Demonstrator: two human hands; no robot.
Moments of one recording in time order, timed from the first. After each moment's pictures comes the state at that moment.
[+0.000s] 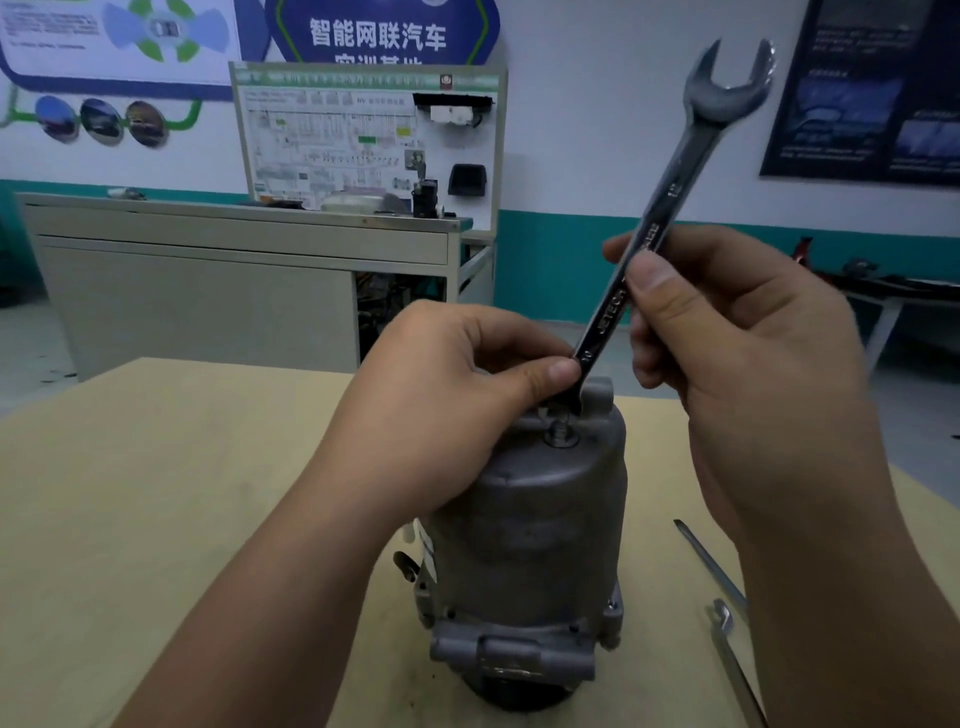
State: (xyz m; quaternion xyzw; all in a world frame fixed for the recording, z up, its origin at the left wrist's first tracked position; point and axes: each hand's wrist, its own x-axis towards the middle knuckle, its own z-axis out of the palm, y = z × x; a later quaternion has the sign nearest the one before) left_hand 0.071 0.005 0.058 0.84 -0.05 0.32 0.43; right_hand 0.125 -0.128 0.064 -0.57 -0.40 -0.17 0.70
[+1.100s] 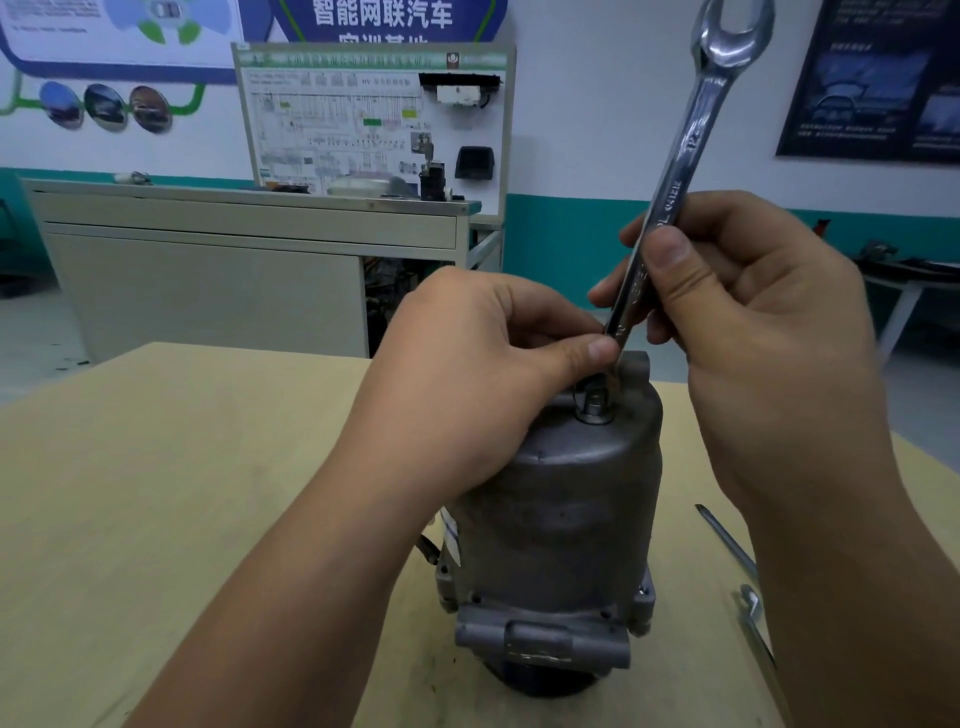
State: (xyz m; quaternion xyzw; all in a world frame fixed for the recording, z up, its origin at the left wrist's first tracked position) left_hand 0.076 0.007 0.054 0.84 -0.05 0.33 0.43; right_hand 0.134 -0.116 0.057 -0.60 -0.42 -0.21 0.65
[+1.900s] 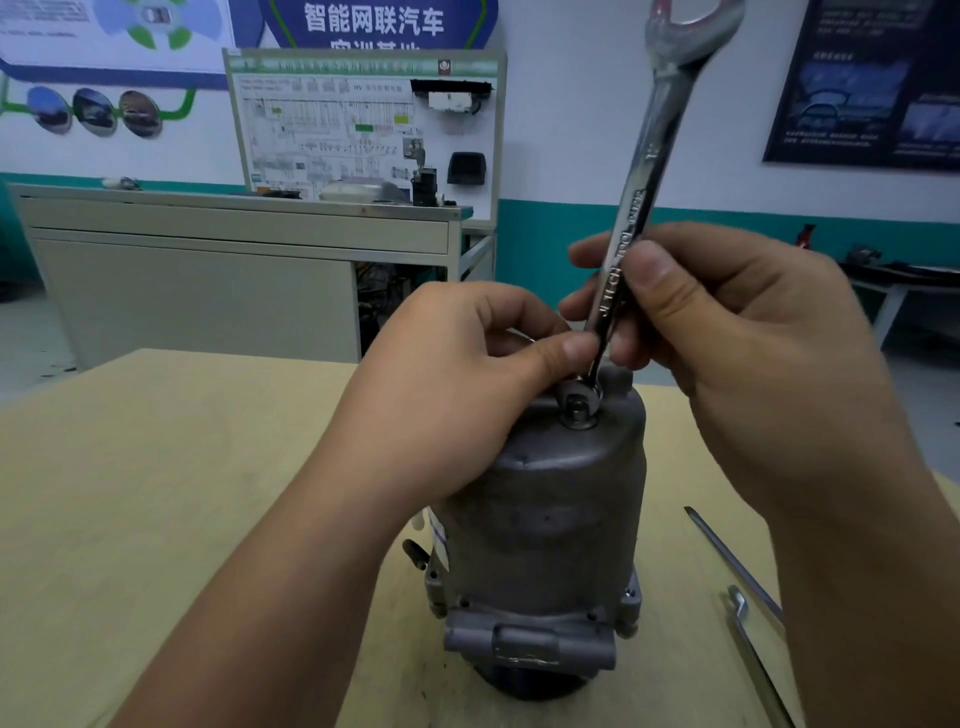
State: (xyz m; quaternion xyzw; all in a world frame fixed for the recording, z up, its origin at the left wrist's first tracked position) left_hand 0.074 0.007 0.054 0.83 -0.03 0.31 0.47; right_hand 0.129 -0.127 0.065 -0.62 -0.45 -0.12 0.64
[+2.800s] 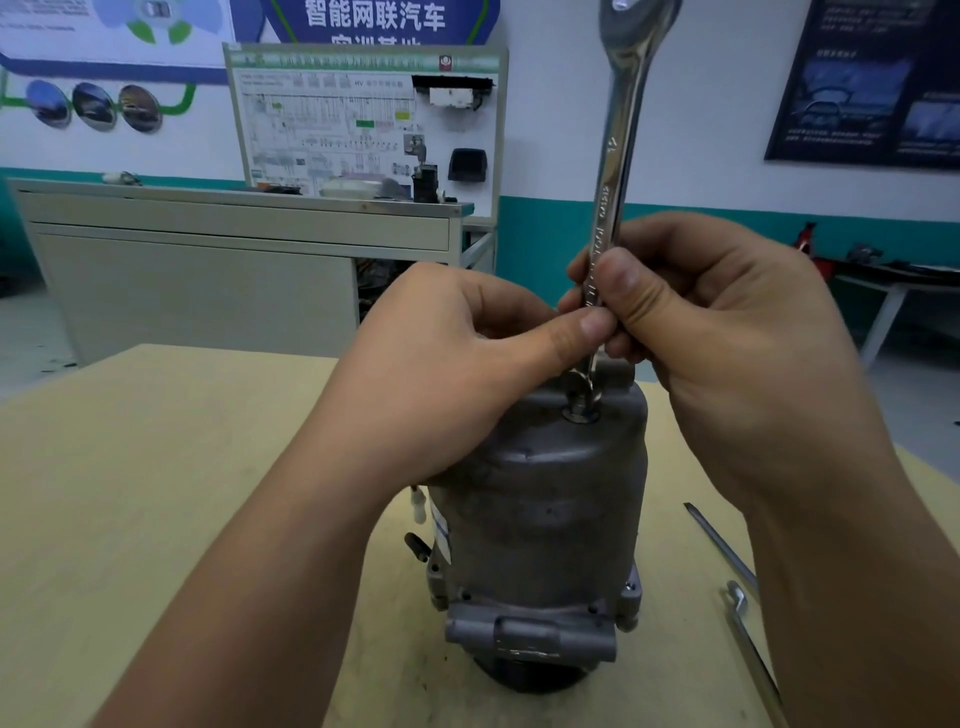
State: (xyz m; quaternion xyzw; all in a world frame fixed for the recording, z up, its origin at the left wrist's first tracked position) left_hand 0.066 0.011 0.062 0.83 -0.07 0.31 0.45; right_hand 0.124 -0.119 0.065 -0.62 -0.44 -0.11 0.65
